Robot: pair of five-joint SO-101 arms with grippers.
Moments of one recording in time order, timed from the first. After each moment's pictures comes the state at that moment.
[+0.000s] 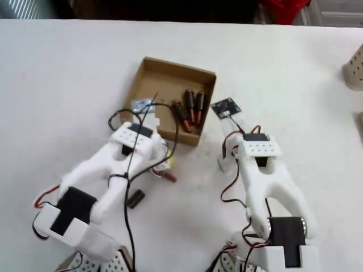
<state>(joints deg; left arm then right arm) 17.9 4.8 36.8 57.4 35.0 -5.1 -10.2 47.2 50.7 24.2</state>
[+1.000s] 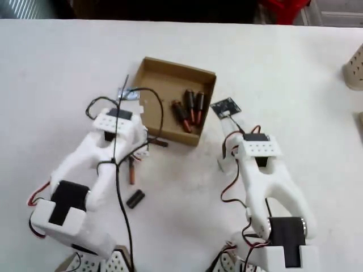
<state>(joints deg) 7.6 6.6 29.3 62.8 21.6 -5.1 -10.2 47.2 50.7 24.2</state>
